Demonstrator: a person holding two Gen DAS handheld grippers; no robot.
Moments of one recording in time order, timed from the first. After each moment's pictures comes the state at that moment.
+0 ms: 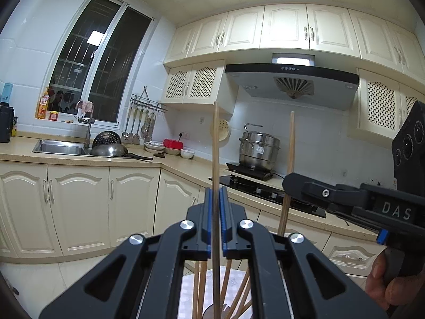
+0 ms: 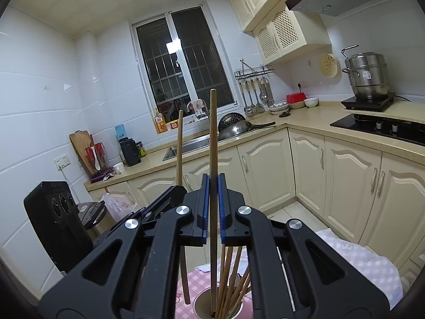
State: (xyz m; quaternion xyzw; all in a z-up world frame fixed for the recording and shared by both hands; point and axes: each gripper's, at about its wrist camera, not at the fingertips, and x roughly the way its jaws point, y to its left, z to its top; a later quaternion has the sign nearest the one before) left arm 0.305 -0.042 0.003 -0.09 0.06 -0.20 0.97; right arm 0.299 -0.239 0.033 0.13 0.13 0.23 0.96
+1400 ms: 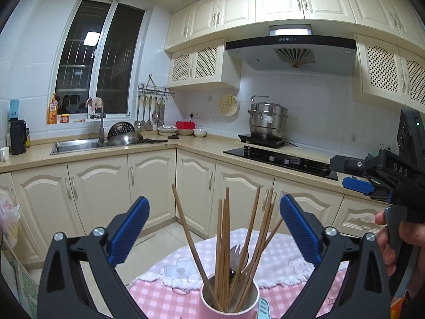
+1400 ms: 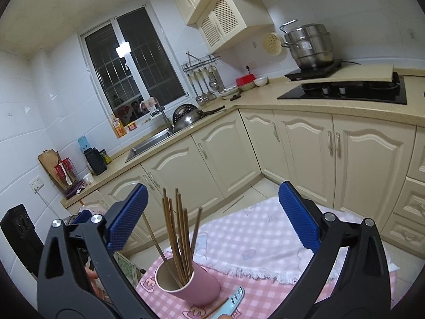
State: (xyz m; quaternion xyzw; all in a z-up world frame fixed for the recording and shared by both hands) left arm 0.252 -0.026 -0.022 -0.02 0.11 -0.17 0.98; right arm 0.268 -0.315 -0.003 0.19 0.18 0.11 0.96
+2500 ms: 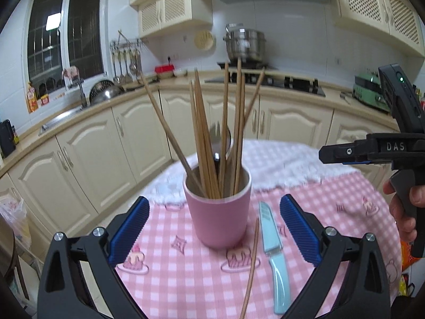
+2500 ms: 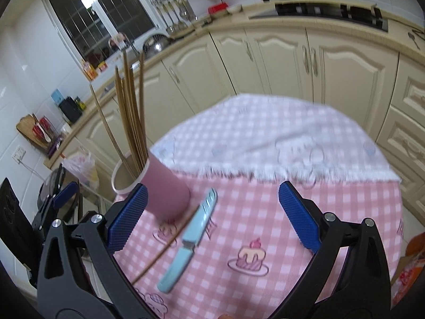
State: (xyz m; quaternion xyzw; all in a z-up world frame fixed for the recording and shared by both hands) left arm 0.219 -0.042 -0.118 0.09 0.27 -0.20 0.94; right arm 0.237 -0.306 -0.119 0.19 0.39 0.08 0.90
